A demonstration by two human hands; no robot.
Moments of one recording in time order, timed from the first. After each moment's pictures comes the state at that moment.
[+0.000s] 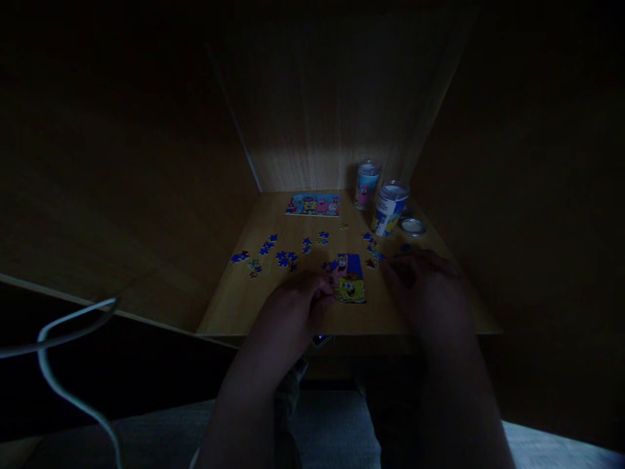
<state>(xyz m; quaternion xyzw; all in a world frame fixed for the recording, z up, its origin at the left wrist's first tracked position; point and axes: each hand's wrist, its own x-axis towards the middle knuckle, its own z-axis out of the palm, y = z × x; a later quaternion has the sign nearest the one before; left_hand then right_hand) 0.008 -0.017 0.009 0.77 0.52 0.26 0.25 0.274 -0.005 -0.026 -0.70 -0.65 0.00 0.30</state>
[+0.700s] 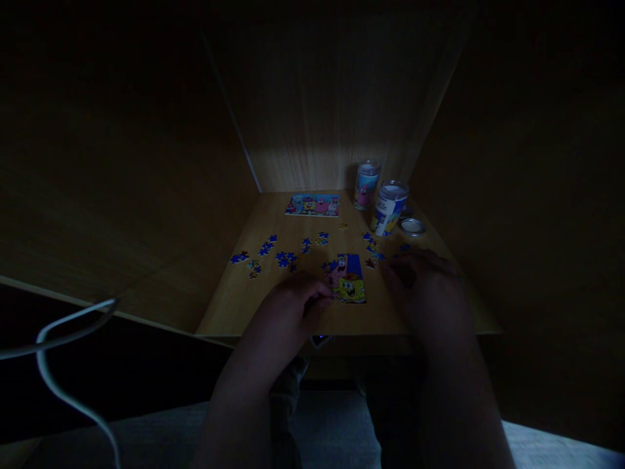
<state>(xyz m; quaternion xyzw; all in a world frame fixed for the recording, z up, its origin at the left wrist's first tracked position) 0.003 -0.014 0.010 0.79 0.49 0.27 0.25 0.273 -0.006 -0.025 -0.69 -0.66 -0.02 0.30</state>
